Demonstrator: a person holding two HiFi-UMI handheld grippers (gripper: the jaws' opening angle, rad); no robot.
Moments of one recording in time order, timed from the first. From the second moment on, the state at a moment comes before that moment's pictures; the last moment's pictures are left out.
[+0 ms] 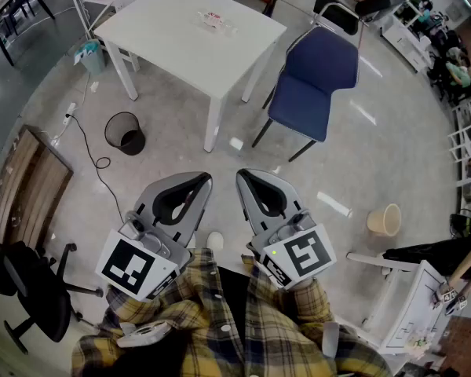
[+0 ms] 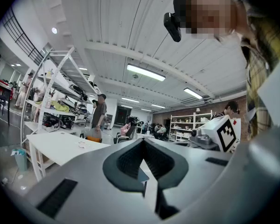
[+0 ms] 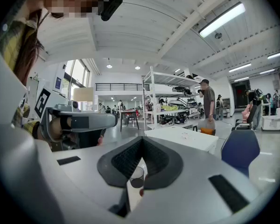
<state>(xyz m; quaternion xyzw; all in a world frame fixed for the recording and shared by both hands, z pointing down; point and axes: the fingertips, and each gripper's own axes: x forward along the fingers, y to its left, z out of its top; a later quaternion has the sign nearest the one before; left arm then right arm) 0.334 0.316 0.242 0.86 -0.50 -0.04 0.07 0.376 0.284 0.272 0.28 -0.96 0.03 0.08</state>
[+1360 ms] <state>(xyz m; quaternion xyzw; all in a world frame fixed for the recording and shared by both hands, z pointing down) 0.301 0.256 0.256 0.85 -0.52 -0.06 0.08 0.351 0.220 0.293 0.26 -0.96 0.05 0.09</state>
